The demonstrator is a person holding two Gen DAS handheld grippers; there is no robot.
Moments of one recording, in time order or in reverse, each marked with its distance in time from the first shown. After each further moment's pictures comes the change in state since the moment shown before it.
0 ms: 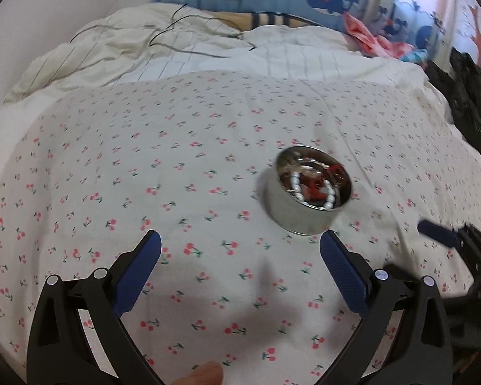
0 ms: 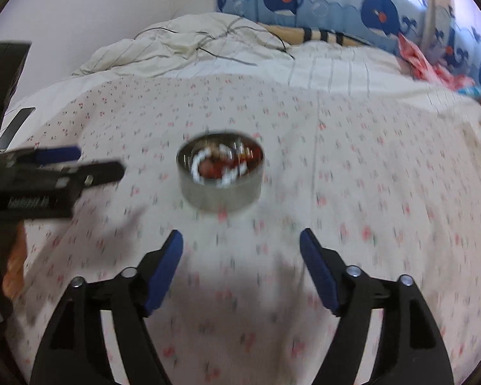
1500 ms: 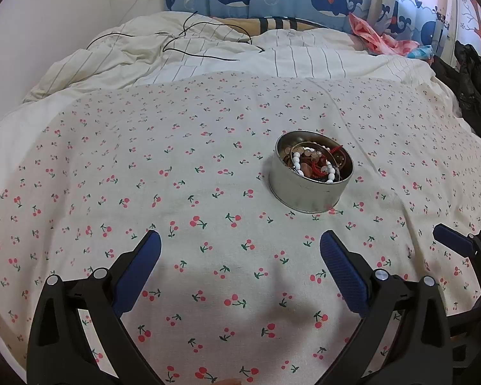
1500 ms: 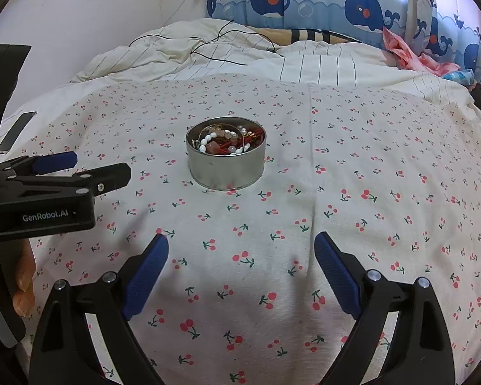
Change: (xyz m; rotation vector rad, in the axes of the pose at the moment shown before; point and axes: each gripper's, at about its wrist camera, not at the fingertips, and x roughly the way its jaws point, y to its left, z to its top) left arm -0.012 -0.009 -0.028 -0.001 -0.033 0.086; right arm -0.013 0.010 -0.027 0.042 -0.044 -0.013
